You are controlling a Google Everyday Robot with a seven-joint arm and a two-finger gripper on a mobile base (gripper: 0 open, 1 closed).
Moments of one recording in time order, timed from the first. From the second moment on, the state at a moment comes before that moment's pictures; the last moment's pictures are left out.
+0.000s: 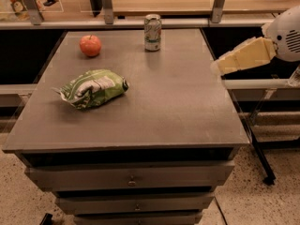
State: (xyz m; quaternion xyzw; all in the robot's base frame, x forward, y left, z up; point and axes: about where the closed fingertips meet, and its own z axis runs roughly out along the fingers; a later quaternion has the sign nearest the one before) arm 0.523 -0.197 0.990 -0.33 0.84 0.11 0.42
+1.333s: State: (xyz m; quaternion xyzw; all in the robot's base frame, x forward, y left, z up) arm 0.576 -0.075 0.940 -0.27 0.82 0.16 0.47
